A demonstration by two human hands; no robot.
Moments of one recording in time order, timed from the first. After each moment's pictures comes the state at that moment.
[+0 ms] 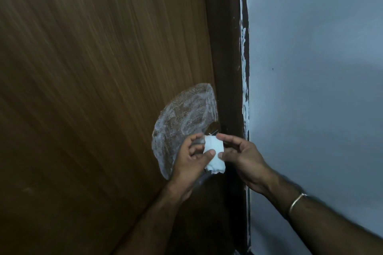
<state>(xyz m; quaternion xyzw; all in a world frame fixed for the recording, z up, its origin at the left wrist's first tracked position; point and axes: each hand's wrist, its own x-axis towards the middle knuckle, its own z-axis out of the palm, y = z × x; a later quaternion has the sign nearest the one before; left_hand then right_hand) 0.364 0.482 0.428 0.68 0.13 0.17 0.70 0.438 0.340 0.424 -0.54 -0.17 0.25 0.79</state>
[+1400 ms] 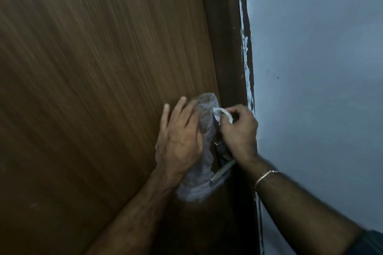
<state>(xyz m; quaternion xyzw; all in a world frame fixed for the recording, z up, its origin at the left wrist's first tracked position) 0.377 0.500 0.515 0.93 0.05 0.36 -0.11 0.477 0.391 0.483 -0.71 -0.13 -0.17 0.67</state>
